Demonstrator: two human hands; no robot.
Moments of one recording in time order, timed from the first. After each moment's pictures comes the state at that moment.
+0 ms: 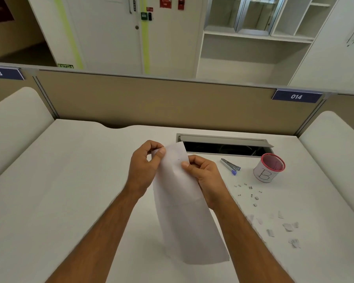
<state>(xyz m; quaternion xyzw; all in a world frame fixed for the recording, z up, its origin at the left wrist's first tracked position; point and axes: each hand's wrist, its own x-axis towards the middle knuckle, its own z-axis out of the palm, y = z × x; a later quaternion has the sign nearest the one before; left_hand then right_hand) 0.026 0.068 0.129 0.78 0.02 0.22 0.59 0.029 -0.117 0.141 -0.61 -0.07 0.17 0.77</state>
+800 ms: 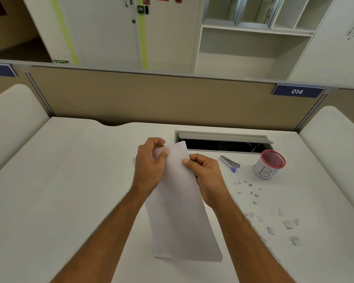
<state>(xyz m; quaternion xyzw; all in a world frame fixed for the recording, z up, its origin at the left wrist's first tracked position) 0.033 0.048 0.120 0.82 0.06 0.23 0.53 0.037 -0.117 0.127 -0.64 -0.03 0.12 0.76</state>
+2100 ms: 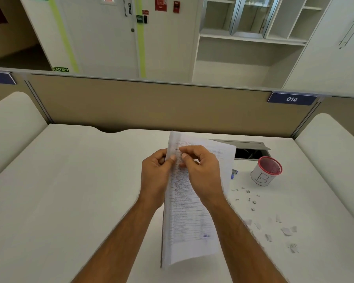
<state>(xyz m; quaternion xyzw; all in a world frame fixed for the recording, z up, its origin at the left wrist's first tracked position) 0.024 0.019 0.142 0.64 0.07 0.12 0.75 0.038 -0.101 0.164 -0.76 -0.06 -0.09 0.63</state>
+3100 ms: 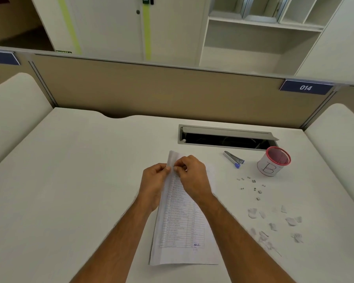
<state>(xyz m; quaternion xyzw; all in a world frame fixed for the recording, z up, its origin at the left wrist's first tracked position) 0.012 0.043 0.061 0.64 0.19 0.00 0.74 0.051 -0.084 0.072 -0.90 -0.13 -0.03 0.41</state>
